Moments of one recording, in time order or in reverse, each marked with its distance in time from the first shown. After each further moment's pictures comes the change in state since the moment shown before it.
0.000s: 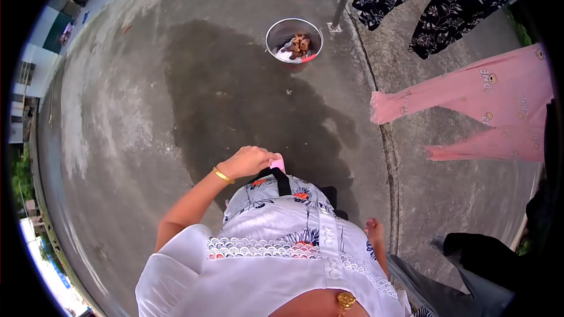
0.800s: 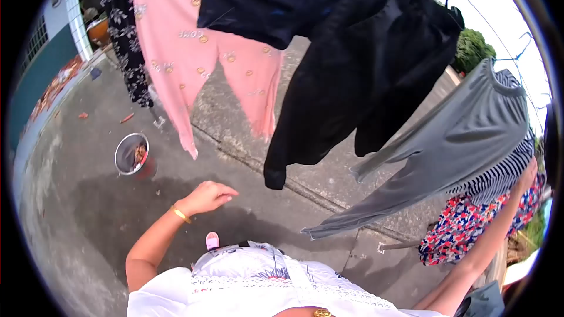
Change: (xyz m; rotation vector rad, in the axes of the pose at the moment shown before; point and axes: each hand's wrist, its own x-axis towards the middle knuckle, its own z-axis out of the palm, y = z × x) left_hand 0.136 0.333 0.102 0.043 -0.184 0.751; right_hand -0.532 0.159 -0.613 -0.374 2.155 -0.048
